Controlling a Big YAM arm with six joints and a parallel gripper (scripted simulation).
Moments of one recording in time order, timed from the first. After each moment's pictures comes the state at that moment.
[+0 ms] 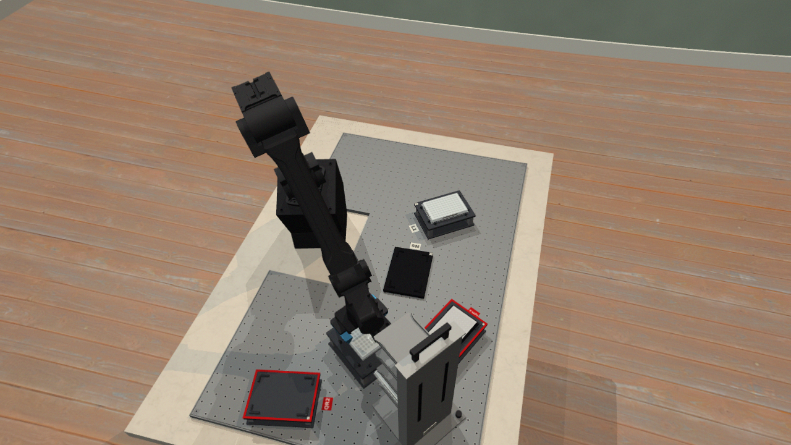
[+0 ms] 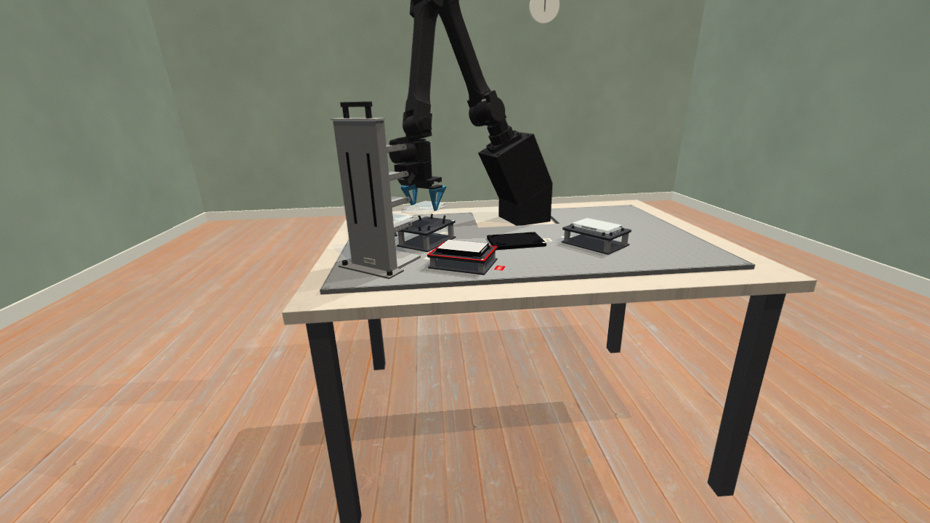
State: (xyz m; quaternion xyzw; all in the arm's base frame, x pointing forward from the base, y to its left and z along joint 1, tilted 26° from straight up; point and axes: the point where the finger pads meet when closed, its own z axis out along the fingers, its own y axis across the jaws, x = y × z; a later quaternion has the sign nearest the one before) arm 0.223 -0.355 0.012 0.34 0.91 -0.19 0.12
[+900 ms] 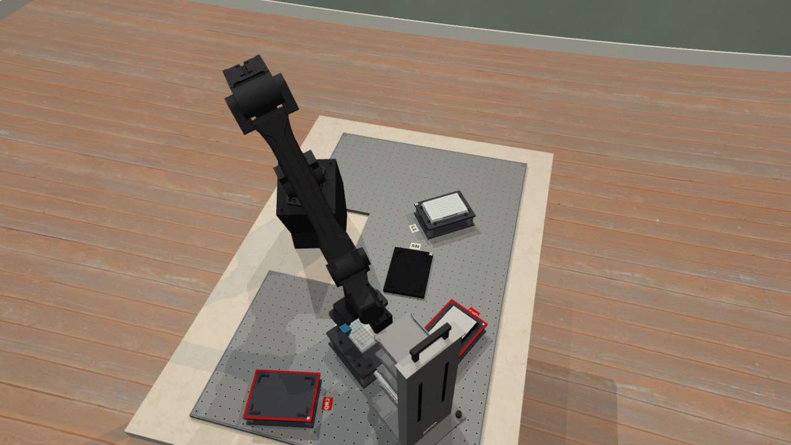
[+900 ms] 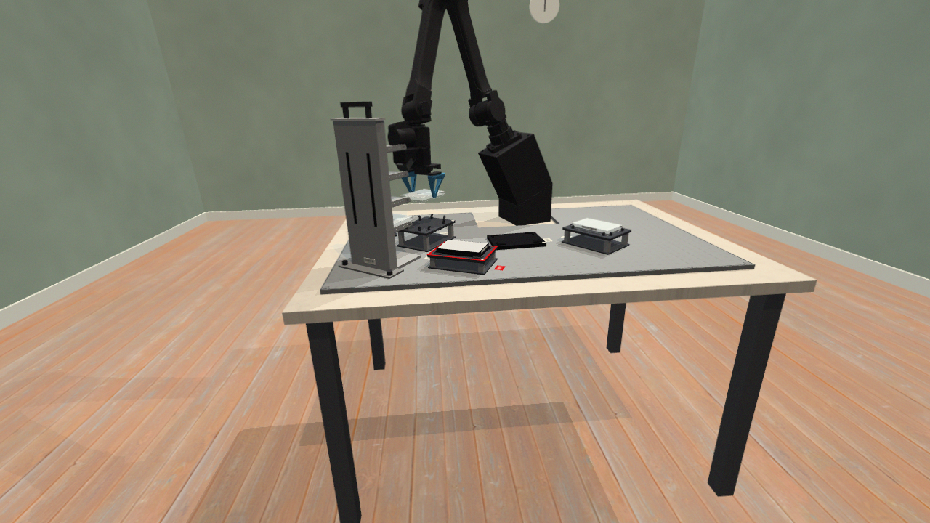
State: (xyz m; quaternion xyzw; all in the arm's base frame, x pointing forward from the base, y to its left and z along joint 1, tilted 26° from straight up) arm 0.221 -0.339 0.050 0.34 0.91 -0.20 0.13
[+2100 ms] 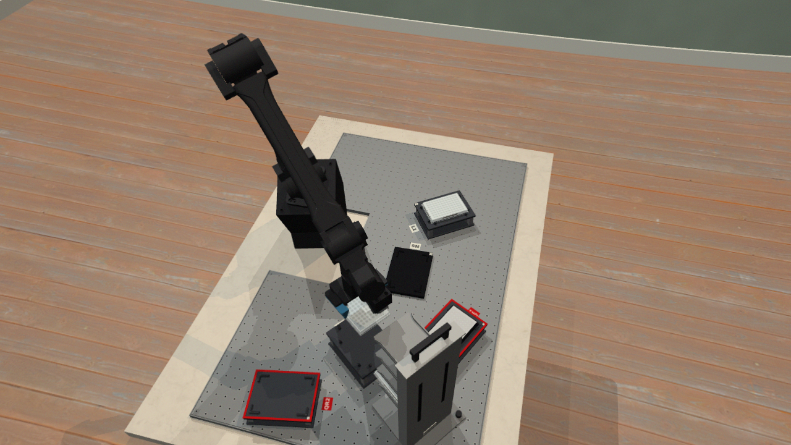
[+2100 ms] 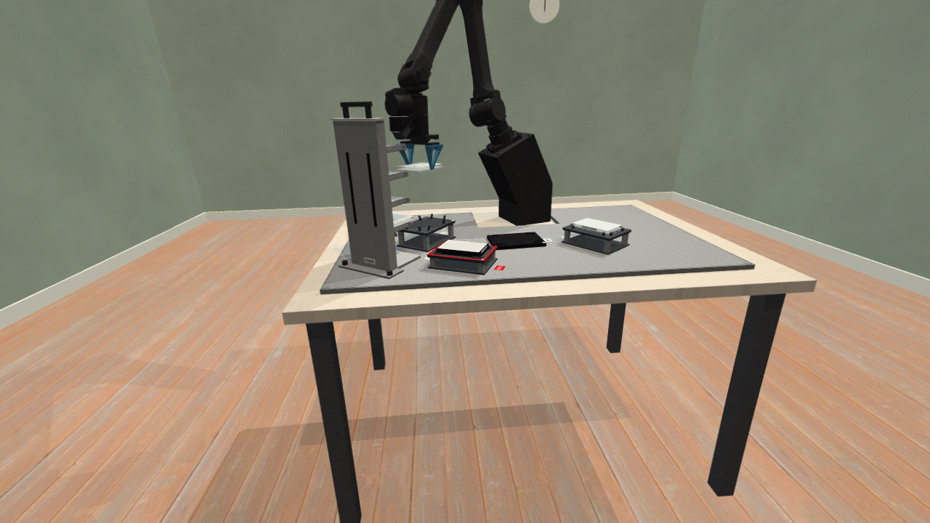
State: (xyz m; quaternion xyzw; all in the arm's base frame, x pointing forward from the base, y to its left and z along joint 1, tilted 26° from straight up) arm 0.215 -0.305 0.128 0.34 0.91 -0.20 0.13
